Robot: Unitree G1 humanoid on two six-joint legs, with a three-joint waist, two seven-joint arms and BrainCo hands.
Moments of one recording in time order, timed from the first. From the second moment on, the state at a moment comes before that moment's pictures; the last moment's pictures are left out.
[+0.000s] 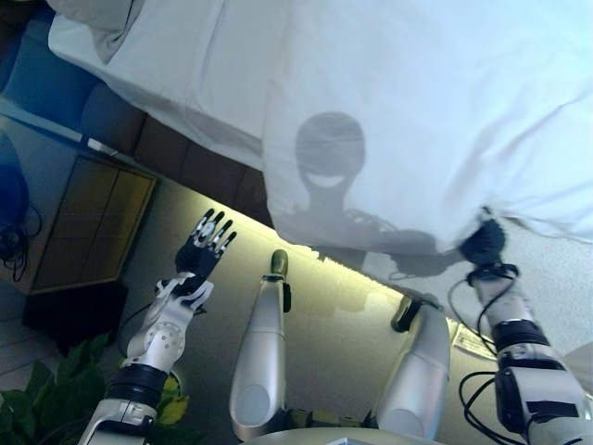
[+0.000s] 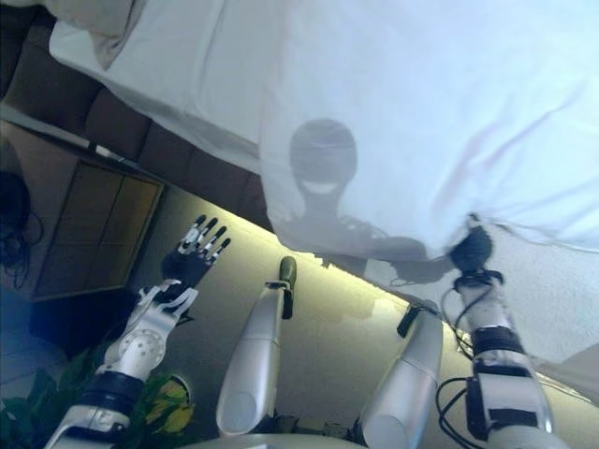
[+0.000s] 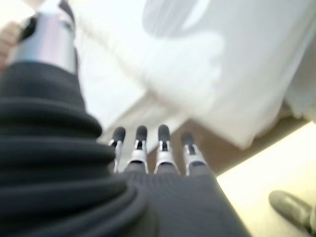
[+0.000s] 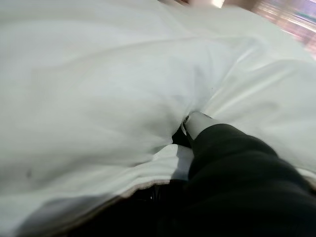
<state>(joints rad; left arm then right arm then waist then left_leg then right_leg) -0.16 0.40 -0.15 0.26 -1.10 -0.02 -0.13 -0.46 -0.43 -0.03 0.77 1.29 0.03 0.35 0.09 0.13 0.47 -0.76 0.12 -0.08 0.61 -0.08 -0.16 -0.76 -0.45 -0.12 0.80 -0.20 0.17</state>
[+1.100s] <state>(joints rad) -0.31 0.06 -0.41 0.66 -1.94 0.21 -0.26 -0.55 -0.26 0.33 0.43 1.22 -0.01 -0.04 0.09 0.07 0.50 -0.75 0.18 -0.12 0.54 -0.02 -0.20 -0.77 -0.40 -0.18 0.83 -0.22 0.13</state>
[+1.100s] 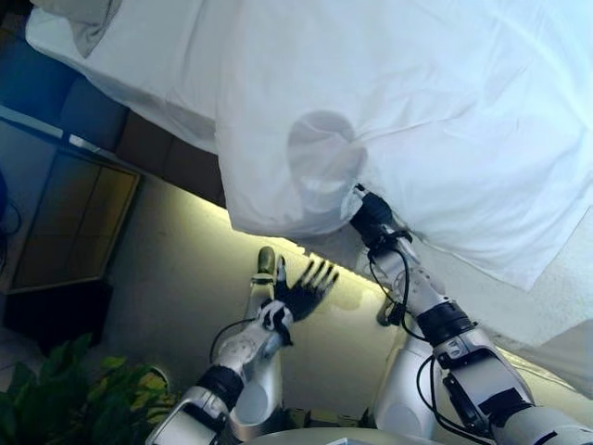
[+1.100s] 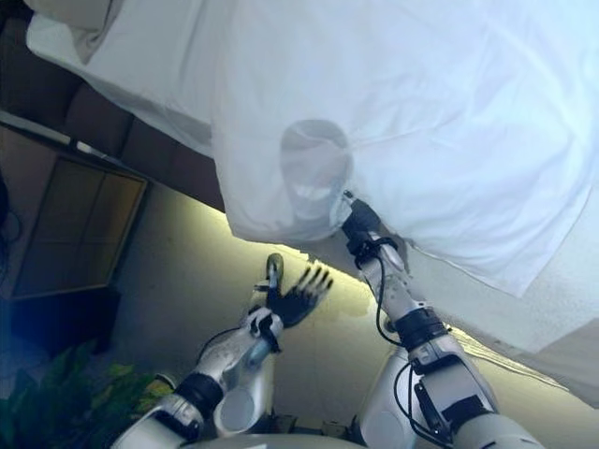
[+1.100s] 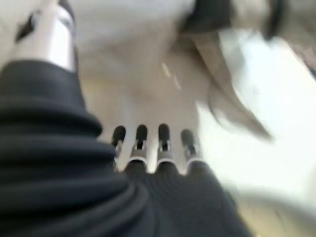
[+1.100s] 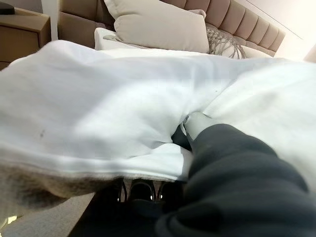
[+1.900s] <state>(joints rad) -0.45 0.00 -0.27 0.58 -1.96 -0.25 -0.24 -0.56 -0.19 0.37 0.39 1.23 -0.03 0.02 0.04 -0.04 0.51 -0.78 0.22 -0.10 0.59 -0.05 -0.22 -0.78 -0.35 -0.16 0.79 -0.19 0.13</state>
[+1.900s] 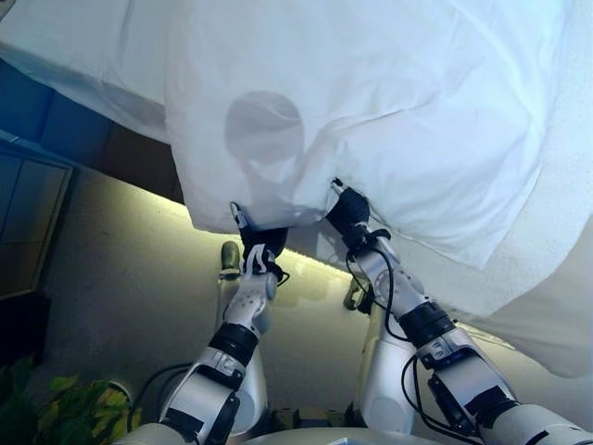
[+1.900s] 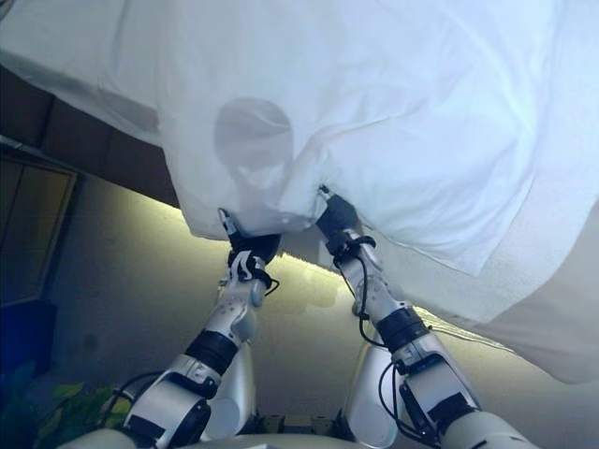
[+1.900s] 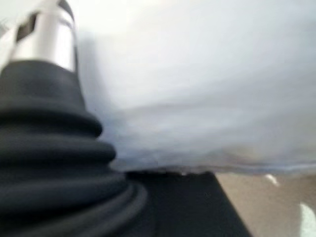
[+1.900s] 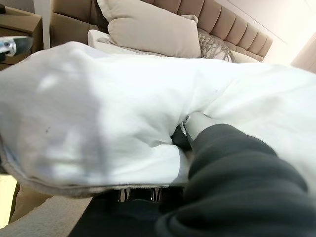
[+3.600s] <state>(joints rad) -0.44 0.02 -0.22 0.57 -1.78 -0.12 -0.26 -0.60 -0.28 -0.11 1.11 1.72 0.12 0.50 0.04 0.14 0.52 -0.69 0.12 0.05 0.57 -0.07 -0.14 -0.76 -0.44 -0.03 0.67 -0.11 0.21</state>
